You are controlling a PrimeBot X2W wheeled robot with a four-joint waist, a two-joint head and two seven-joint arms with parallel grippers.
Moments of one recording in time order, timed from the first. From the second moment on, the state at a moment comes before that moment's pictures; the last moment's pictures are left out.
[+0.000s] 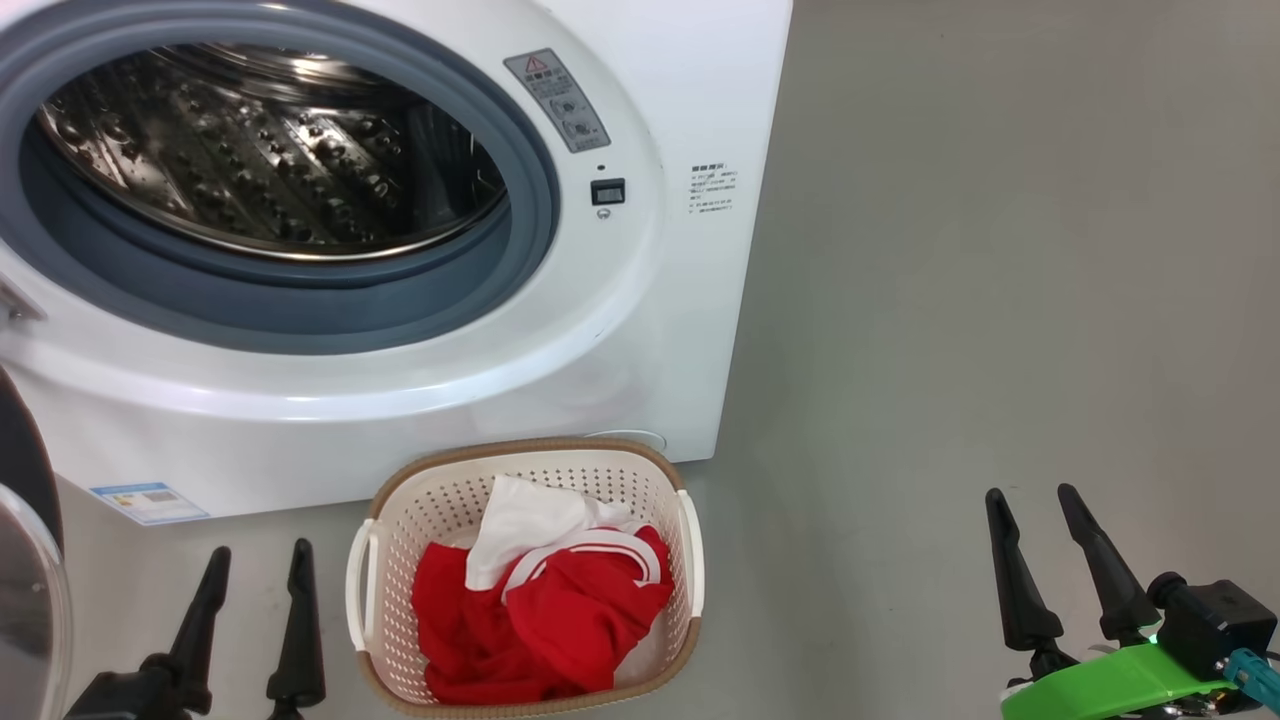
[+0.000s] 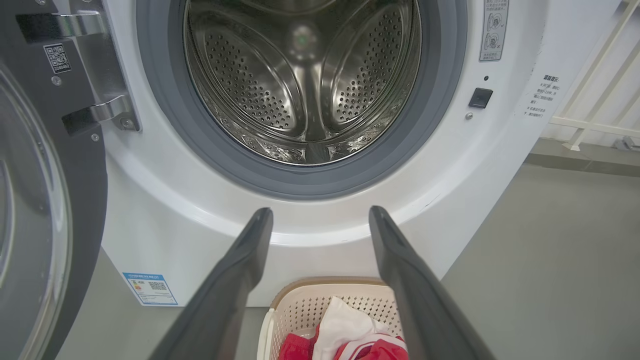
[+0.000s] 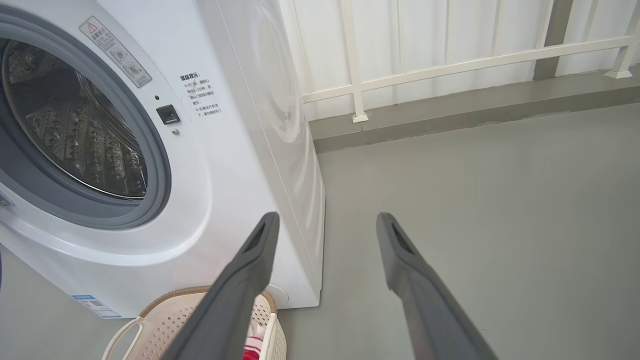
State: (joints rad) left arm -0.02 0.05 0.12 0.21 -0.24 -0.13 -0.26; right arm 0.04 -0.04 -0.03 0.17 0.36 0.12 -0.26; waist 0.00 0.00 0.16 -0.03
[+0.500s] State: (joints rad) left arm -0.02 0.05 0.13 0.19 -0.22 -0.13 -0.26; right arm 0.04 -0.04 -0.04 0.17 0.36 0.12 -0.26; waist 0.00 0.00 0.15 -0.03
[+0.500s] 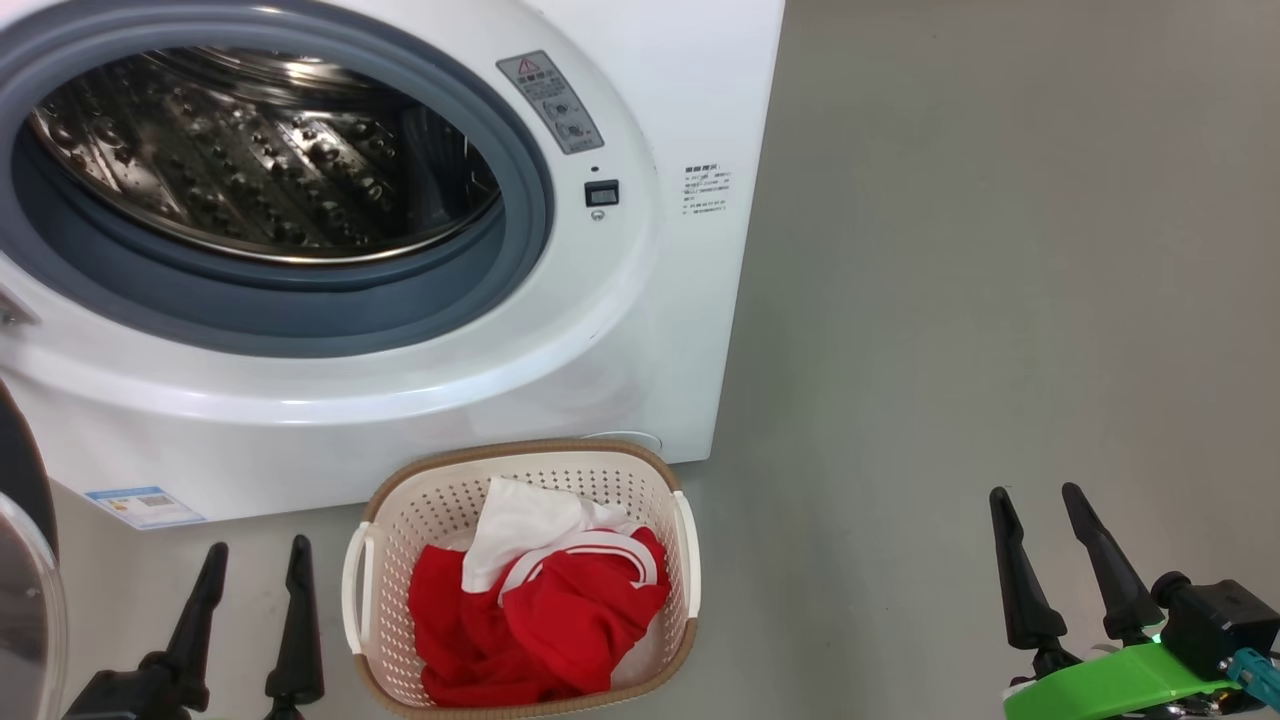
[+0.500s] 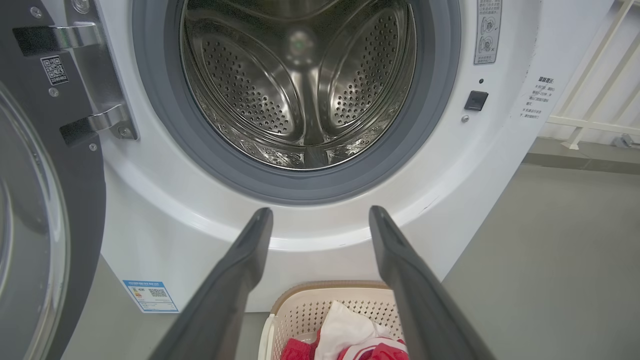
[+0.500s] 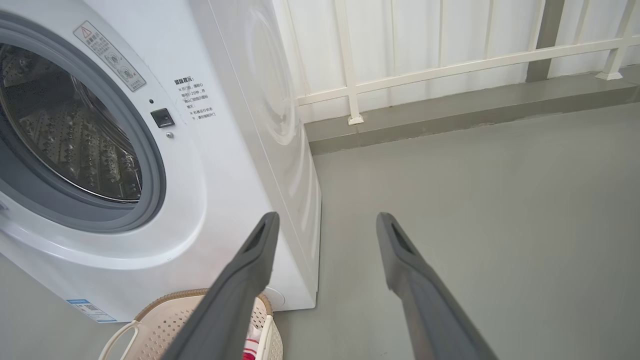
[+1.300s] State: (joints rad) left arm -0.02 0.04 0.13 0.18 -0.22 -0.13 -0.26; right arm 0.04 -0.04 -0.05 0.17 0.36 0.12 -0.26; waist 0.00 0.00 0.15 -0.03
